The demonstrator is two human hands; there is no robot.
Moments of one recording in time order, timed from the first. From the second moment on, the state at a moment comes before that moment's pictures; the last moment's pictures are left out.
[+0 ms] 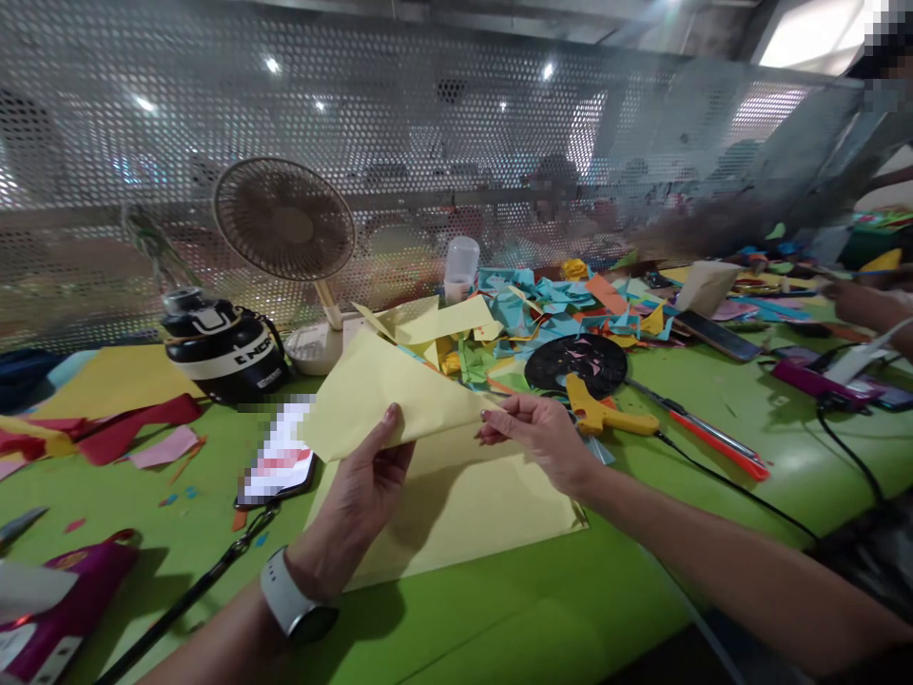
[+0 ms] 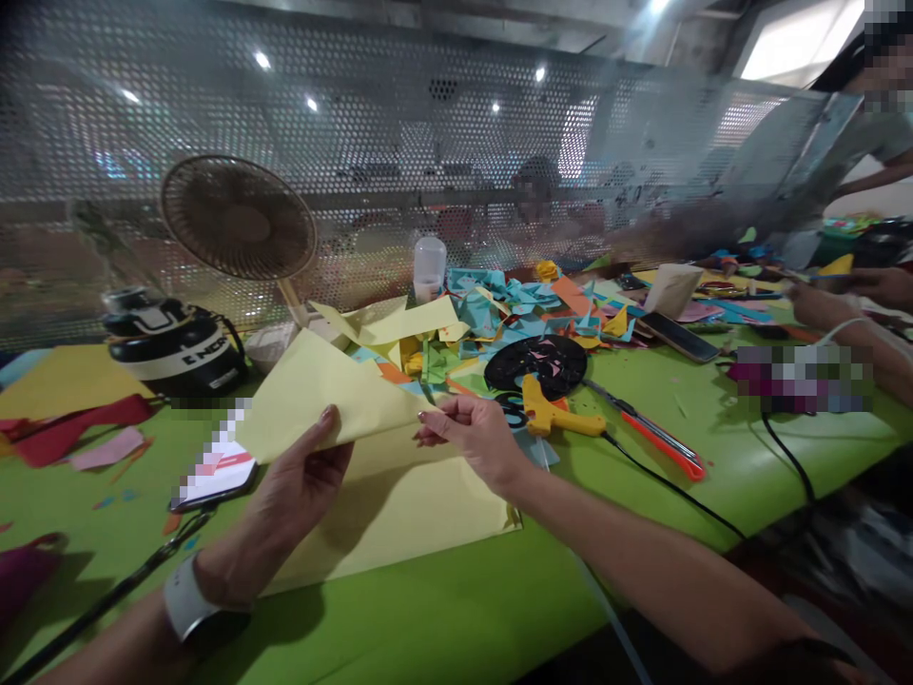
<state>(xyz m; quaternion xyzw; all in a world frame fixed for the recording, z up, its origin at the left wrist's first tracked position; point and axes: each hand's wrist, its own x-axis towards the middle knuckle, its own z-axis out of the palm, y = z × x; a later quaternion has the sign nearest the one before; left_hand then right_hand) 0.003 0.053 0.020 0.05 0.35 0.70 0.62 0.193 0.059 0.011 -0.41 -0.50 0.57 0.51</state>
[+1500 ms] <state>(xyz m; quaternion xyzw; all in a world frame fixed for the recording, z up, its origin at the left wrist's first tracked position) -0.011 0.062 0.008 0.16 0.48 0.64 0.58 0.203 0.053 0.019 -0.49 -0.71 0.42 0.30</state>
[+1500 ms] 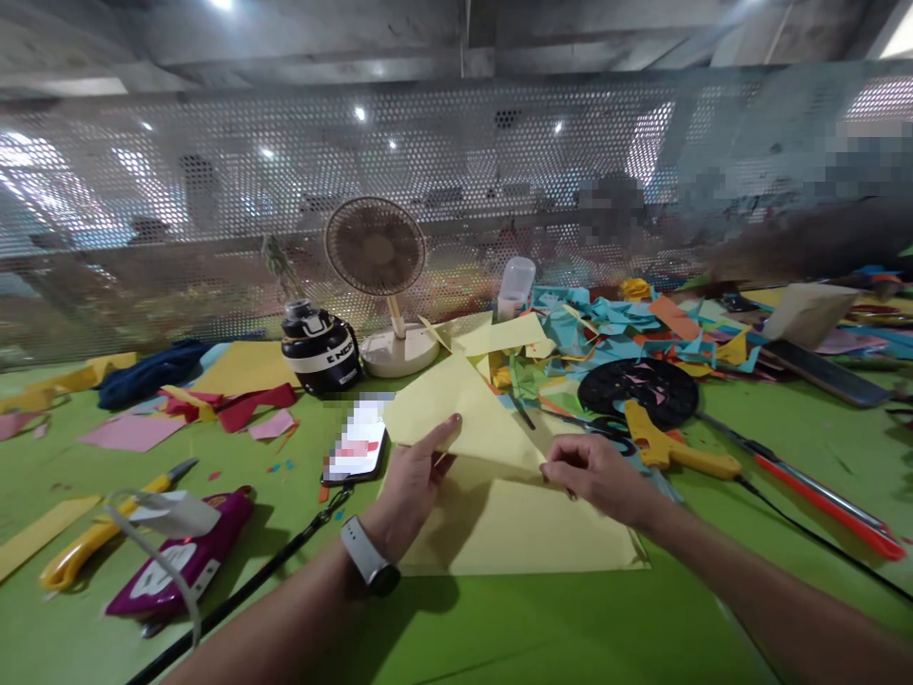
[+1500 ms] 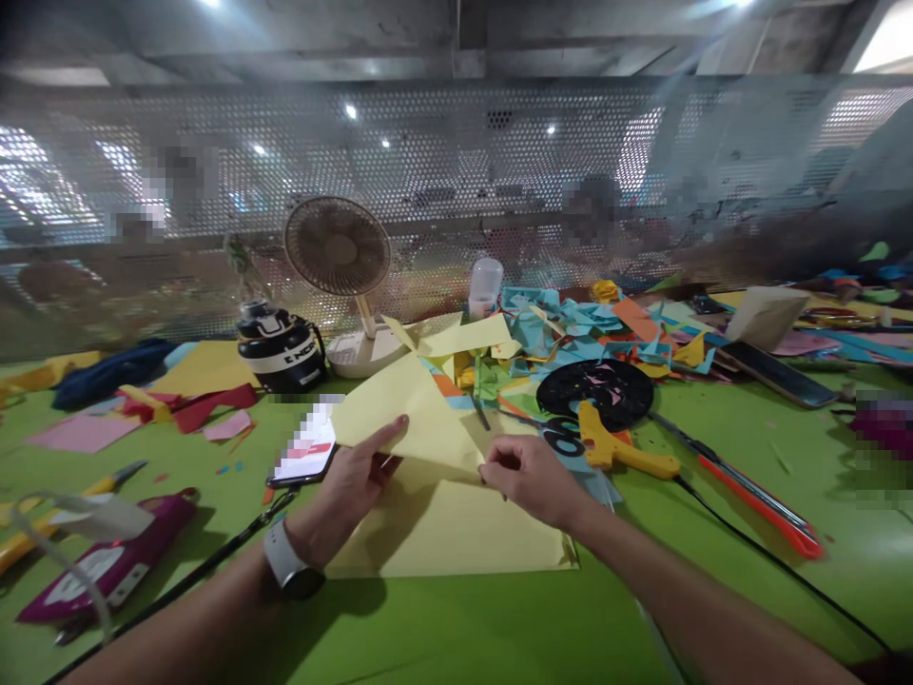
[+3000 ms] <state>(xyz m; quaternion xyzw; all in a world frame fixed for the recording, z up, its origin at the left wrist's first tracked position) -0.013 0.066 -0.004 0.87 0.48 0.05 -0.08 0.189 0.037 0.013 -0.51 -0.53 0.67 0.08</state>
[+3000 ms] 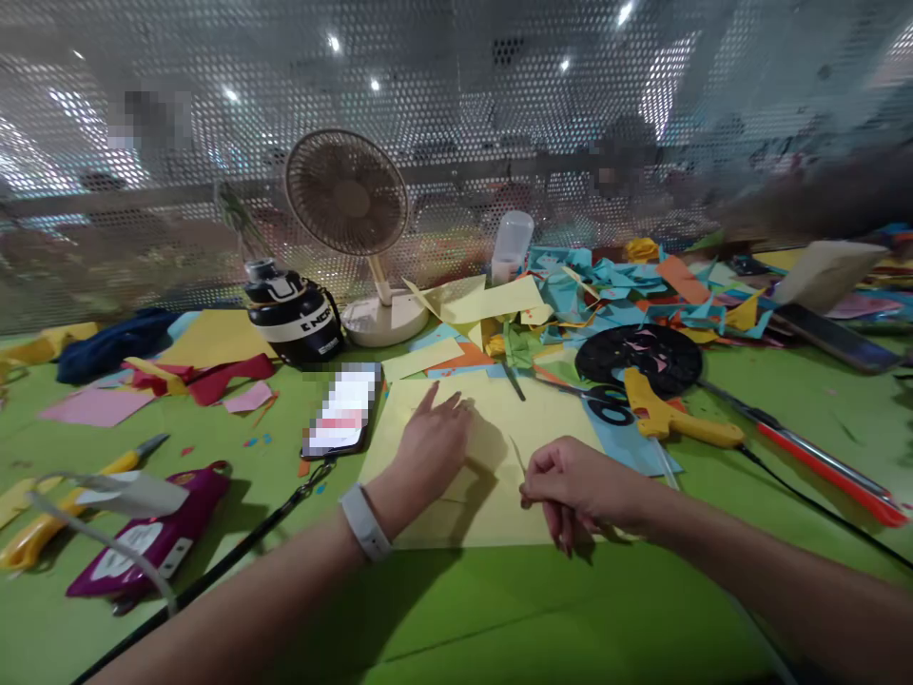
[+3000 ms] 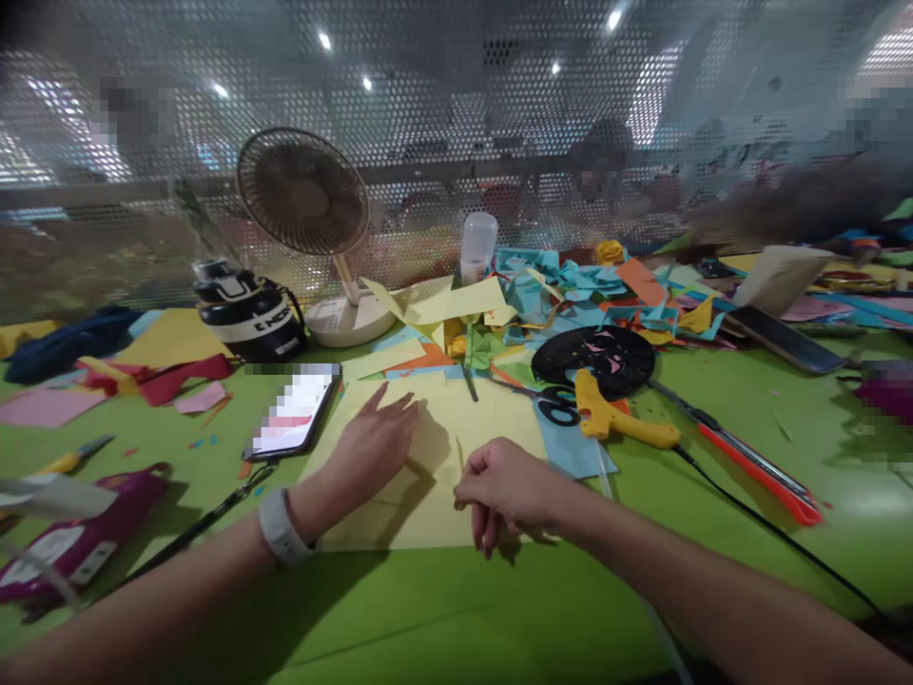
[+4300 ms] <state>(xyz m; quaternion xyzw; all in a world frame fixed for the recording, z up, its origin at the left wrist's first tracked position) -0.023 0.043 -0.005 0.85 0.51 0.08 0.13 0.176 0.046 0.014 -0.36 -0.90 0.20 0.10</state>
